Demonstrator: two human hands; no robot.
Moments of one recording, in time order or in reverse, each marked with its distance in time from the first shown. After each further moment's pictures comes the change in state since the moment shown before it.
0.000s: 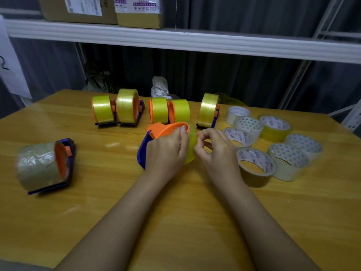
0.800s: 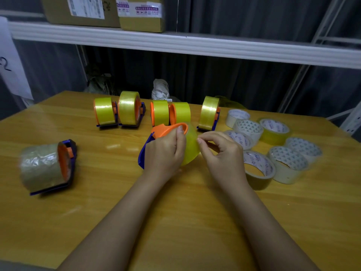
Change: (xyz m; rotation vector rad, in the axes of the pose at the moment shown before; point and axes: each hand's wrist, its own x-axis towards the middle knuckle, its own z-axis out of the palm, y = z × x) left_hand 0.002 -0.005 0.000 -0.111 0.048 -0.048; right_hand 0.002 -0.001 -0.008 0.091 0.100 -0.045
